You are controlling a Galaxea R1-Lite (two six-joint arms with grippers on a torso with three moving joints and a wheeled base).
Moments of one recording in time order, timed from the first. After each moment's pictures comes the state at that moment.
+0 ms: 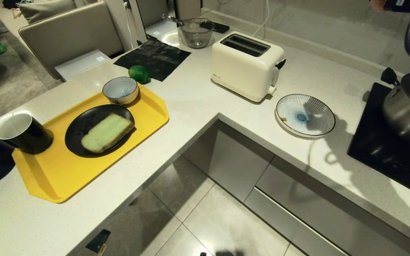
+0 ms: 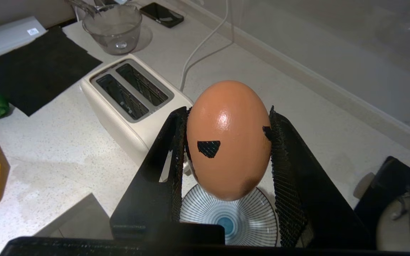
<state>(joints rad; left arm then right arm) 0.00 0.00 0.00 0.01 0.00 0.01 0.27 1.53 -1.70 -0.02 -0.22 -0.04</state>
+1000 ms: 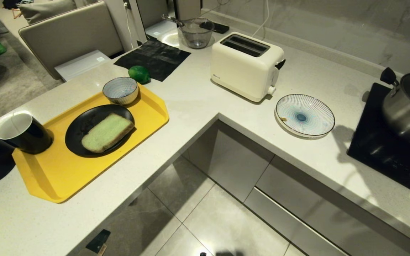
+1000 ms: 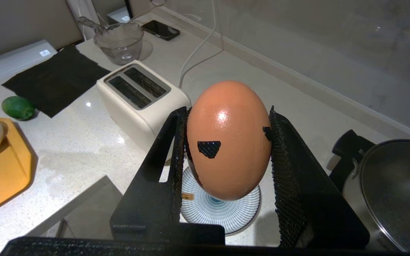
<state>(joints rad) 0.00 0.00 0.00 0.01 0.00 0.01 0.27 1.20 -1.41 -0.03 -0.23 -0.01</state>
